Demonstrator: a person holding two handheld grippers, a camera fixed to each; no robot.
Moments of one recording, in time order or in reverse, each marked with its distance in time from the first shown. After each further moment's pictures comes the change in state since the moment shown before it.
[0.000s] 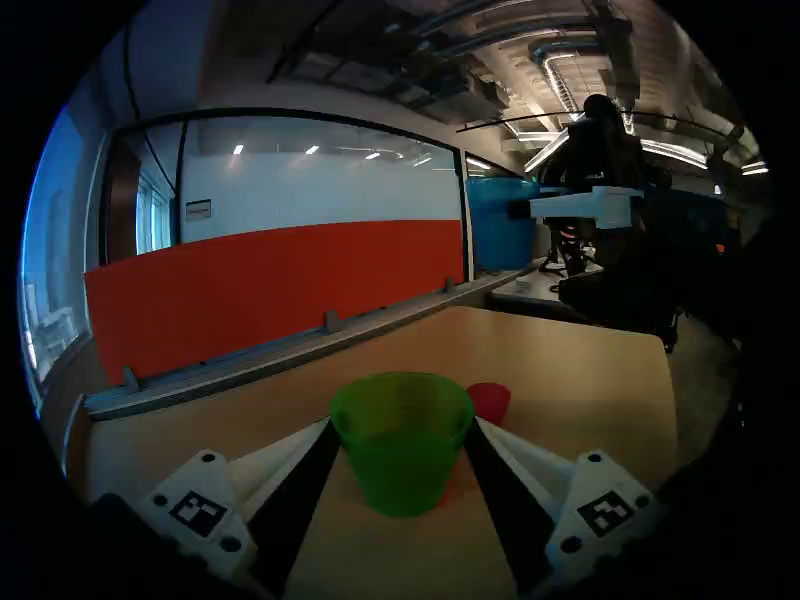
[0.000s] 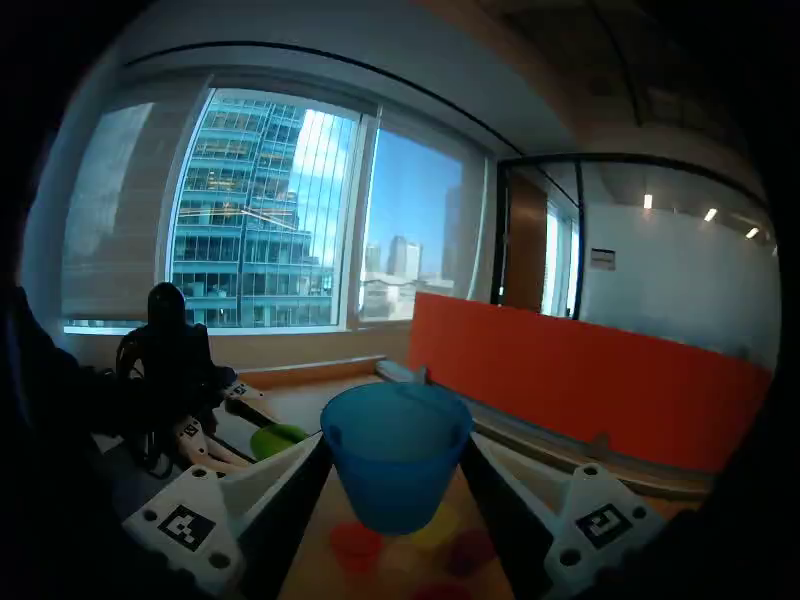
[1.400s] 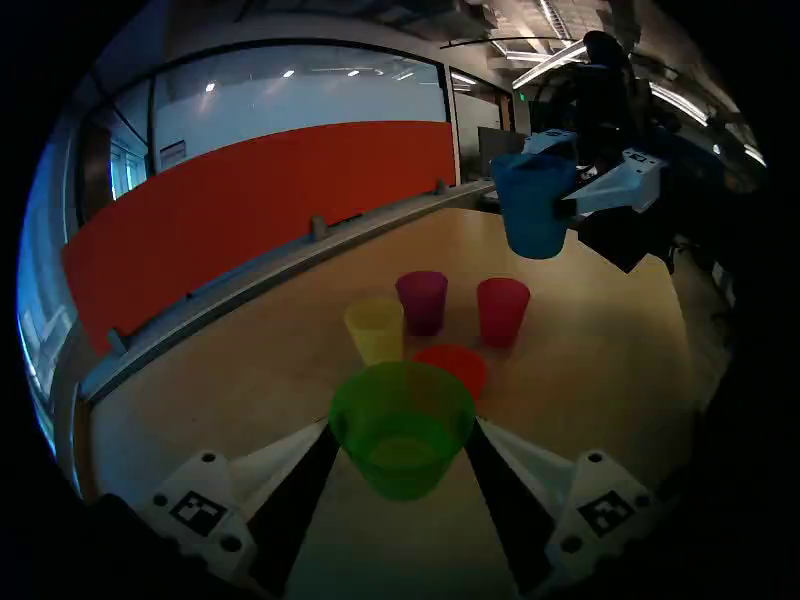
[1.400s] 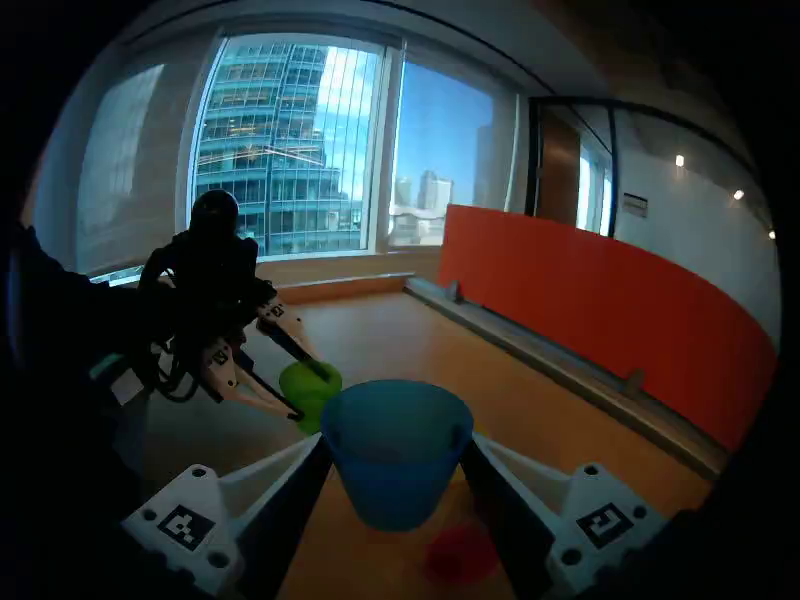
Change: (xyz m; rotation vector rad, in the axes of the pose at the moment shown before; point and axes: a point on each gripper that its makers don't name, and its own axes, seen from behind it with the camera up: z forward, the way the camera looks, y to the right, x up) left arm -0.088 -0.011 0.011 -0.048 -0.319 0.057; right arm -0.114 -0.010 0.006 0.110 -0.240 -0.005
